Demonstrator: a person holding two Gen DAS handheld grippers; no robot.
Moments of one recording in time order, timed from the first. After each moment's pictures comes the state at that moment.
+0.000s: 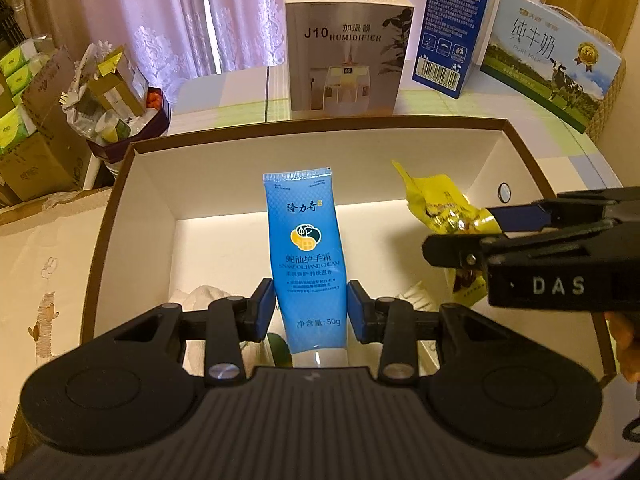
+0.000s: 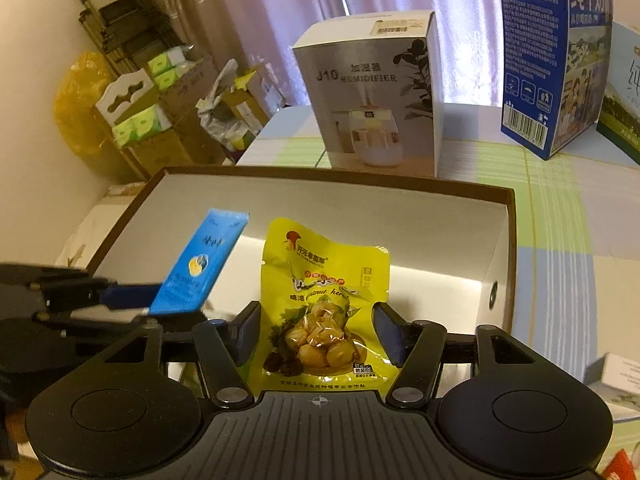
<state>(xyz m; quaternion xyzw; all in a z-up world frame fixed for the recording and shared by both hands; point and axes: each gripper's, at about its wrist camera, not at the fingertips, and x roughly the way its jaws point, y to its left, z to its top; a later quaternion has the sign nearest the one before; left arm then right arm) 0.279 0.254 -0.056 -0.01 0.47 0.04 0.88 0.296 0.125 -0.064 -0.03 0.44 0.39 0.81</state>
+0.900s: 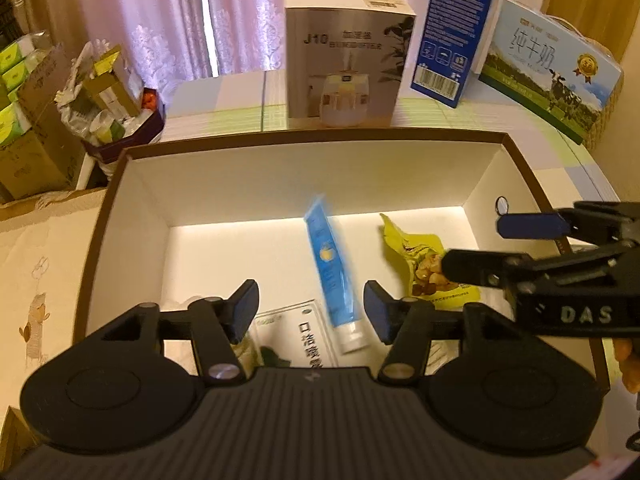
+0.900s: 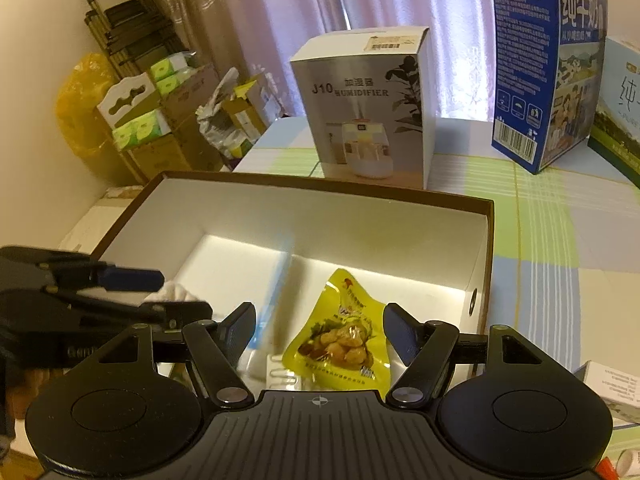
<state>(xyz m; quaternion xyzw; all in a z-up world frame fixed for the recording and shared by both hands) 0.285 0.256 -0.053 -0.02 0.47 0.04 0.88 0.288 0.111 -0.056 -0.05 0.42 0.40 0.81</state>
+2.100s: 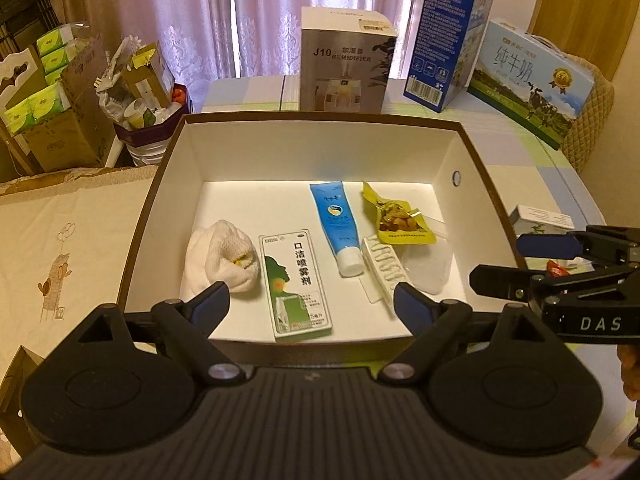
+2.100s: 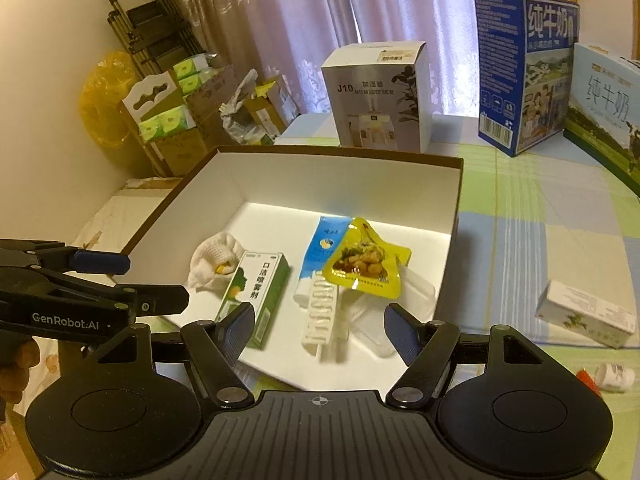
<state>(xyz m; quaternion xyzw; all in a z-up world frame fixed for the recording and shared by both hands) 0.175 0.225 -0.003 -0.05 0.45 0.07 0.89 0.199 0.049 -0.016 -0.05 0.41 0.41 0.81</state>
